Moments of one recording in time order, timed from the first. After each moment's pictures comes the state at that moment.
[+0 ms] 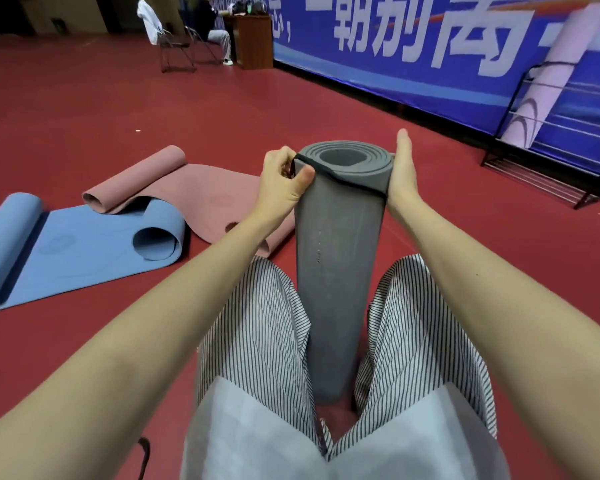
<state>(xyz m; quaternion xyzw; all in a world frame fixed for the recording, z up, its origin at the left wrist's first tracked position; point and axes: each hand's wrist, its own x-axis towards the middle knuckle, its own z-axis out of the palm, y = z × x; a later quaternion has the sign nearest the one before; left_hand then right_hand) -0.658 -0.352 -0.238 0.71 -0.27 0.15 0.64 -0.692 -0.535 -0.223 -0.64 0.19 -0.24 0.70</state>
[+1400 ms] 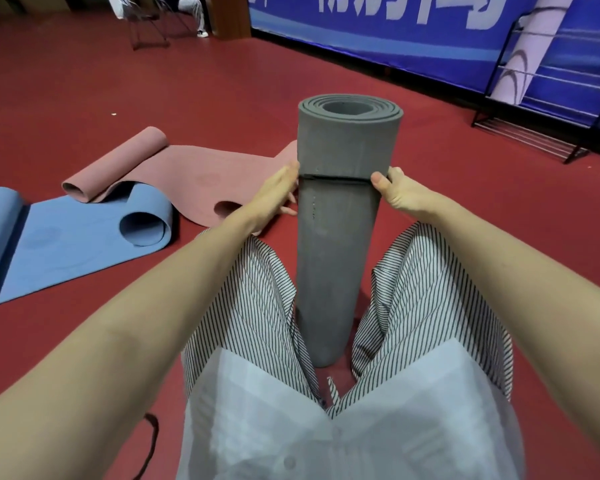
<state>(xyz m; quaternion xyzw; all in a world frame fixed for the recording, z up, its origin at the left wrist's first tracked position) -0.657 -0.356 -0.292 0.76 -0.21 -0.16 0.59 -0.767 -0.562 -0.262 -0.92 0.07 -0.02 0.37</state>
